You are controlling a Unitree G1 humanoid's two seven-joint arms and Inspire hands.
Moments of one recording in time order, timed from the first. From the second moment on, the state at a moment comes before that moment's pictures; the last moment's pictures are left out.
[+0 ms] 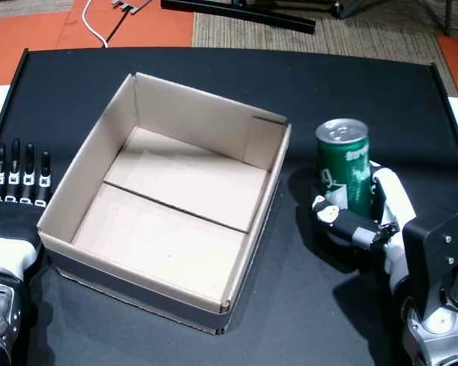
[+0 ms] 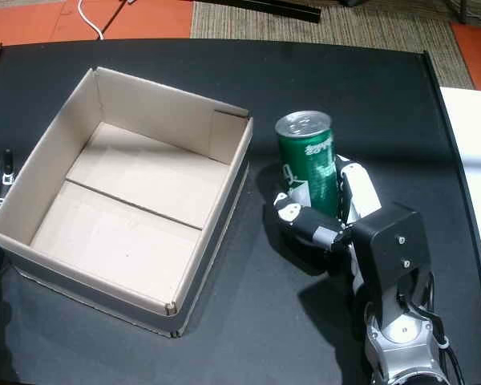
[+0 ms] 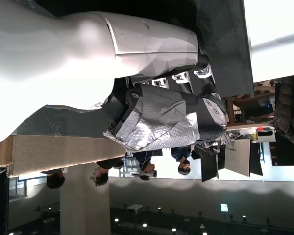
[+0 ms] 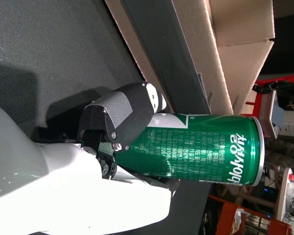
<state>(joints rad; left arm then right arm) -0.71 0.22 0.93 1.31 -0.78 0.13 -0.46 -0.62 -0.13 -0.15 1.33 -0.11 -0.67 0.09</state>
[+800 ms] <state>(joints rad) -0.72 0.21 0.93 1.31 -0.78 0.12 -0.45 -0.65 -0.18 -0.04 1.33 -0.26 -0.78 -0.07</state>
